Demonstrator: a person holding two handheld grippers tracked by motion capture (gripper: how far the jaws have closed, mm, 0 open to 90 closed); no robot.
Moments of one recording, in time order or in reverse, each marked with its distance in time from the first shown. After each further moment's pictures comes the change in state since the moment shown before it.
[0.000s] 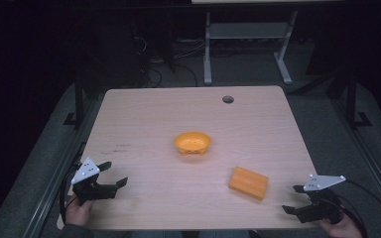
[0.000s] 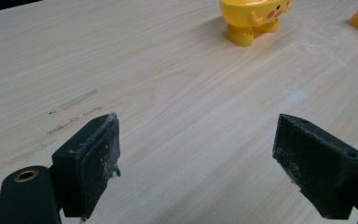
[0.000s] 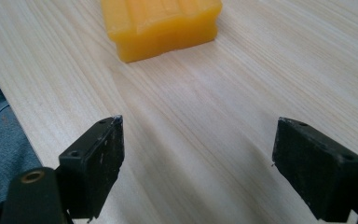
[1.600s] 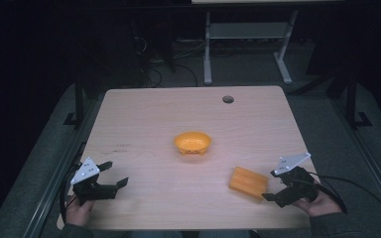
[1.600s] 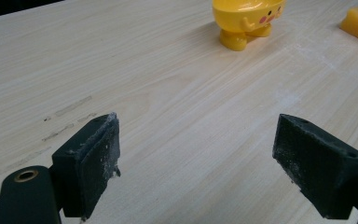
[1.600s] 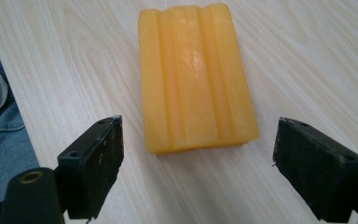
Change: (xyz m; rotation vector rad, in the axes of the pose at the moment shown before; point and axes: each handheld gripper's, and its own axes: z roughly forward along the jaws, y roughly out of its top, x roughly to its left) left arm -0.003 0.002 0.000 -0.021 -0.015 0.003; right arm 0.019 0.086 0.019 0.096 0.064 -0.179
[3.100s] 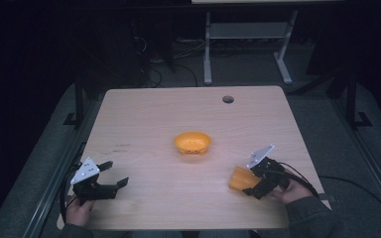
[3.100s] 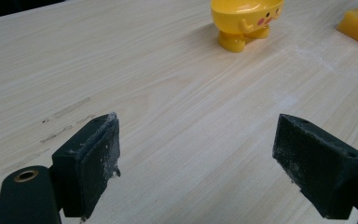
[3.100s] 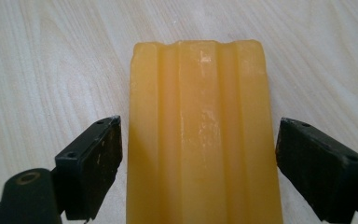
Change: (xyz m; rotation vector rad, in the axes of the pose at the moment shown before) left arm 0.000 0.000 0.000 -0.003 -0.005 -0.002; right arm -0.003 0.044 0.054 0.109 0.042 -0.092
